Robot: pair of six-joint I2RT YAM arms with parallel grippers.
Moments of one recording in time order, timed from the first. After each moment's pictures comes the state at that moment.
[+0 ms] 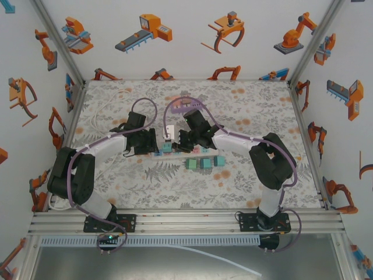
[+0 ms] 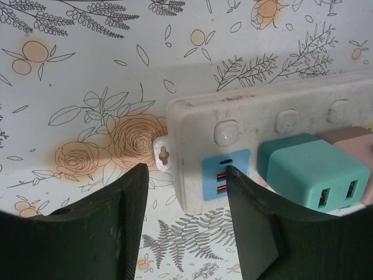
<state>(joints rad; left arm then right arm) -0.42 1.58 0.89 -0.36 0.08 -0.42 0.75 1.84 1.20 -0.17 -0.54 -0.76</state>
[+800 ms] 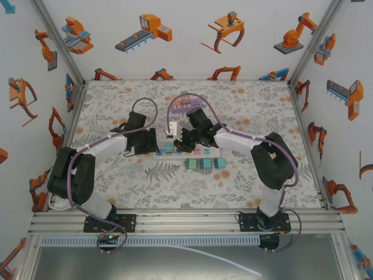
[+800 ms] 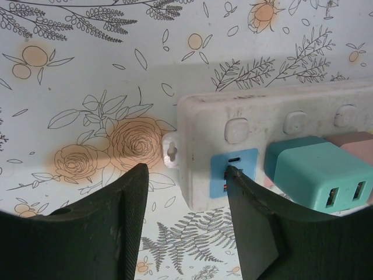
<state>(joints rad) -0.43 1.58 0.89 -0.35 0.07 -0.42 0.72 1.83 1.21 -0.19 -0.57 -0.68</state>
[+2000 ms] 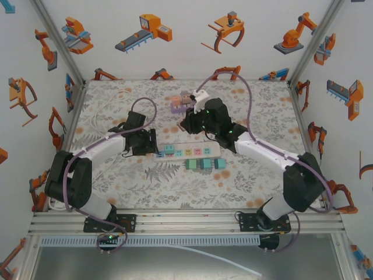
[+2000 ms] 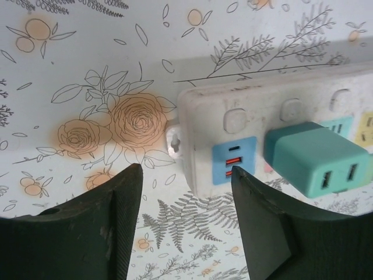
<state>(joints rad) -0.43 1.52 0.92 -0.44 0.08 -0.42 0.70 1.49 1.07 0.07 -0.13 0.25</state>
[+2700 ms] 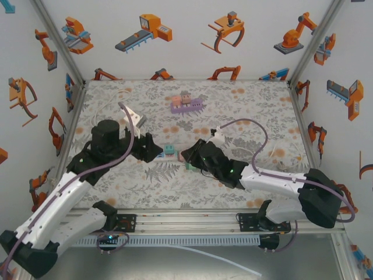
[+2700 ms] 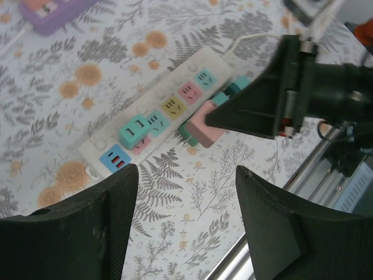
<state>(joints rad) -0.60 0.82 0.88 -0.46 0.30 -0.10 1.02 1.30 0.65 0.16 0.35 1.15</state>
